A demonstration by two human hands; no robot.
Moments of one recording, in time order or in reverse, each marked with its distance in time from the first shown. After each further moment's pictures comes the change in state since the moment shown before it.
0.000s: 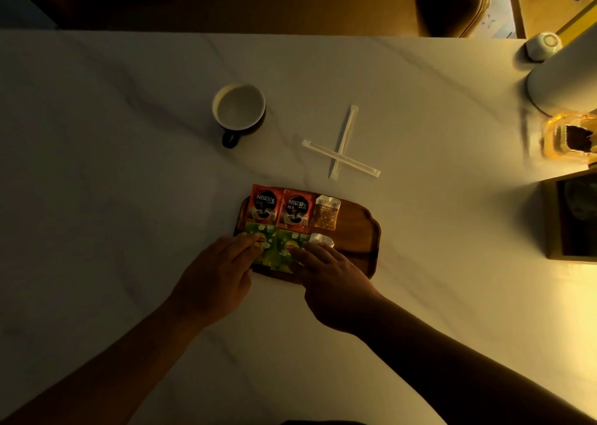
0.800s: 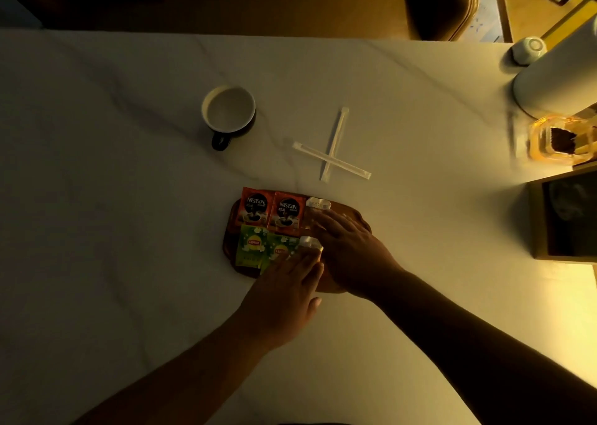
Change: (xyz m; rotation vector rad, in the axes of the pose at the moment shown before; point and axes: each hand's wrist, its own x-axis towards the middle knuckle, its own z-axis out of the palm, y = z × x) left_hand 0.039 0.111 0.015 -0.063 -0.251 0.022; right_hand 0.001 0.056 -0.037 0.003 0.054 0.117
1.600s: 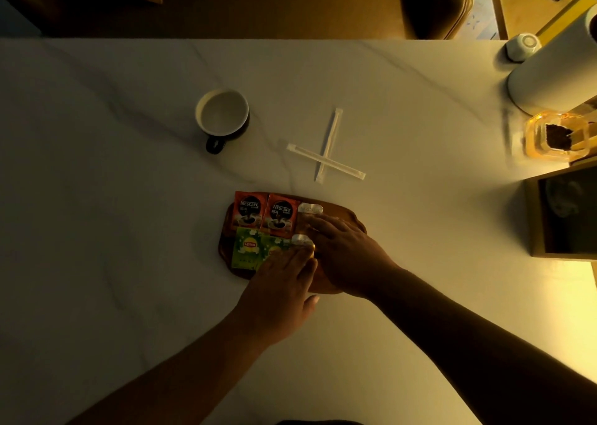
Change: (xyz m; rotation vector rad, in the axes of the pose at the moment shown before) left_hand 0.006 -0.001 0.003 0.042 0.125 -0.007; right_hand 0.000 0.003 -0.001 0.038 0.006 -0.038
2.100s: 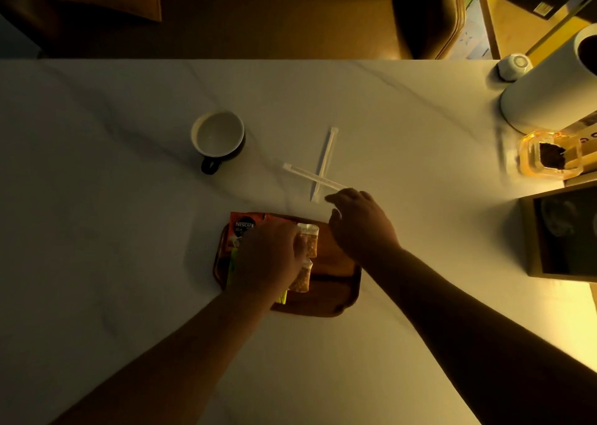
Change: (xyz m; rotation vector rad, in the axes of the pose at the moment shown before) left_hand 0.083 -0.027 -0.048 -0.132 0.154 -0.324; right_hand 0.047 0.044 -0.033 0.148 0.314 0.400
